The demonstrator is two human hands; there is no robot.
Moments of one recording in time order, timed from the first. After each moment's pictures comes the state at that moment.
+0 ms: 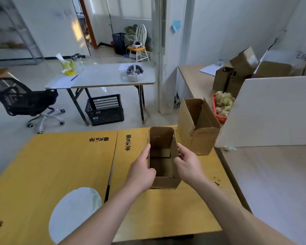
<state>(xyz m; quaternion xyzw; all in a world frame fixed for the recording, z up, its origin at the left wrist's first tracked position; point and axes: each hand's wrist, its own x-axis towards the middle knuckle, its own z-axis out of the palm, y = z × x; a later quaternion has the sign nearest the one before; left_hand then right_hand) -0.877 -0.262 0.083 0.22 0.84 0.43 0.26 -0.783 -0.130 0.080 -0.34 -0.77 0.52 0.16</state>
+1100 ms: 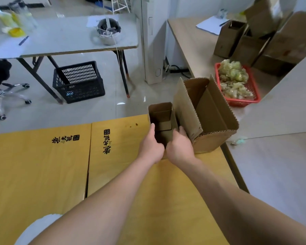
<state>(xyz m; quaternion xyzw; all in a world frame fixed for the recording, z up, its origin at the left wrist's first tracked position) -1.002 -0.078 -0.014 0.19 0.84 0.39 0.33 -0.925 -0.004 -0.008 -0.44 -0.84 0.32 -0.01</state>
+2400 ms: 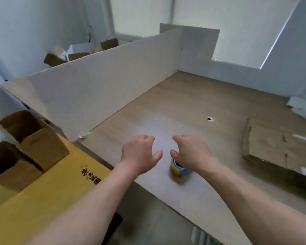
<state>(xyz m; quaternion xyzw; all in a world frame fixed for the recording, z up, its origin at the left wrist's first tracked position) -0.498 -0.099 0.113 0.79 0.61 0.09 0.03 -0.317 -0.100 0.116 -0.65 -0.76 0.04 0.03</state>
